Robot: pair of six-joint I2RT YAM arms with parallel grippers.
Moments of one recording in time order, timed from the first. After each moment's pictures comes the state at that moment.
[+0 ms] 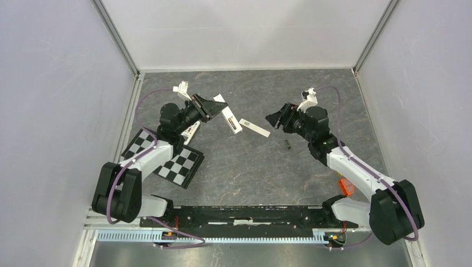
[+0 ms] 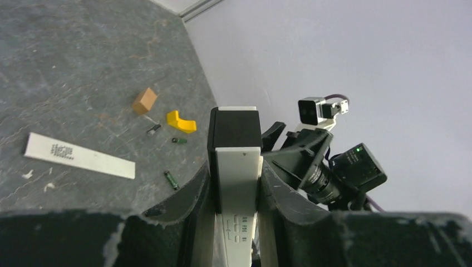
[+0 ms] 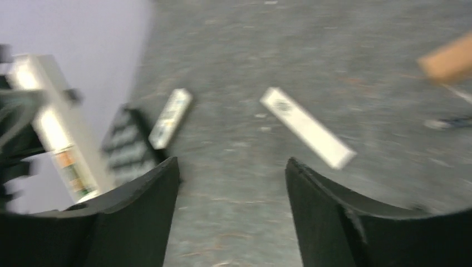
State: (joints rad) left arm -0.28 1.36 0.68 0.77 0.55 -1.11; right arm 0.40 1.19 0.66 0.29 -0.24 0.75
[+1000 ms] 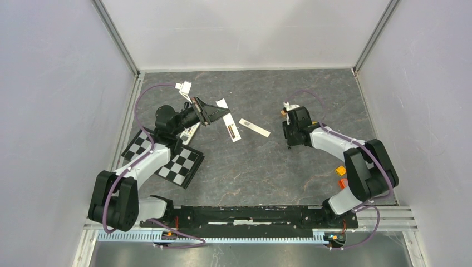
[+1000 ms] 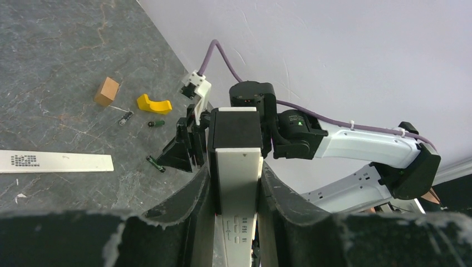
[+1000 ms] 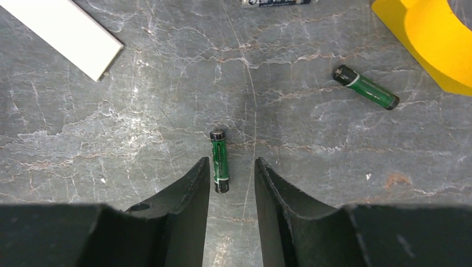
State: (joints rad) left arm -0.28 1.27 0.66 0.79 0.74 -1.01; right arm 0.38 1.55 0.83 -0.27 0.12 0.14
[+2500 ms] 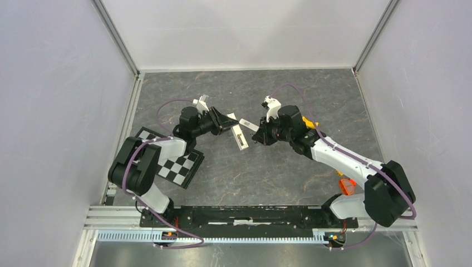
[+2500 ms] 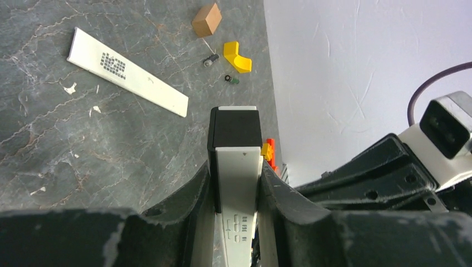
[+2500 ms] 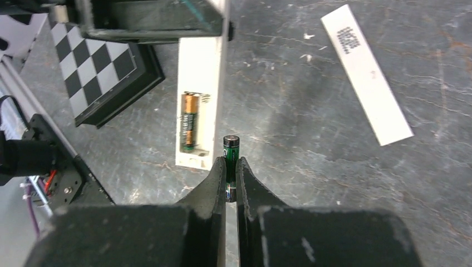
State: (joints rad) left arm -0.36 1.61 0.67 0.68 0.58 -1.05; right arm 0.61 1.34 0.85 -0.07 -0.27 0.31
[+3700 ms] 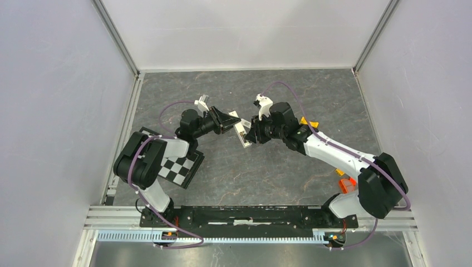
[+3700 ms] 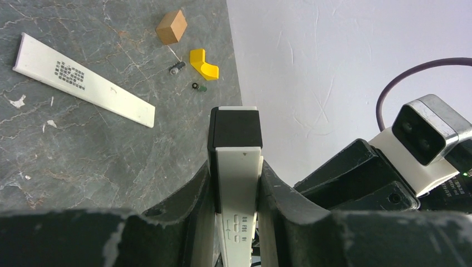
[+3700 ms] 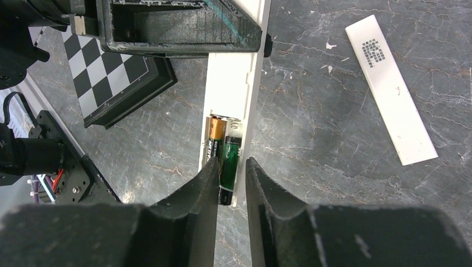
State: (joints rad) left arm -0.37 1.69 0.64 0.94 0.60 -1.21; right arm 0.67 1.42 0.94 -0.10 -0.27 0.31
